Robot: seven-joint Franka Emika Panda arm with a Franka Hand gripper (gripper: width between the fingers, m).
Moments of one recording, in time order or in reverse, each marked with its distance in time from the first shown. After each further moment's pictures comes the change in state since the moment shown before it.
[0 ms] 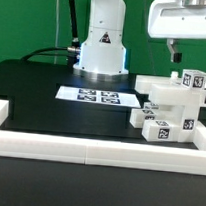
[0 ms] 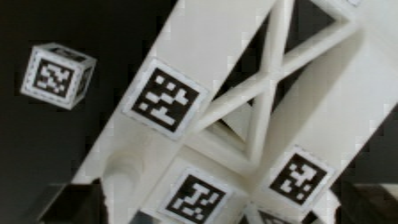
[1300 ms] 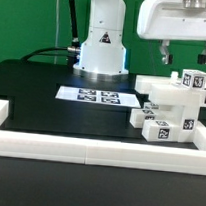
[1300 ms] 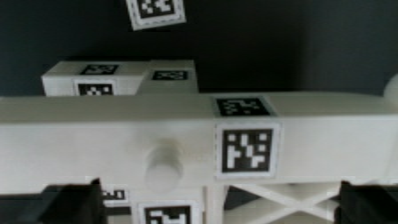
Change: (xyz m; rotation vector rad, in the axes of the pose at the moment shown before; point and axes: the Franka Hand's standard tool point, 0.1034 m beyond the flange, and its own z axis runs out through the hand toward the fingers) arm -0.015 0.033 0.007 -0.032 -0.027 -0.874
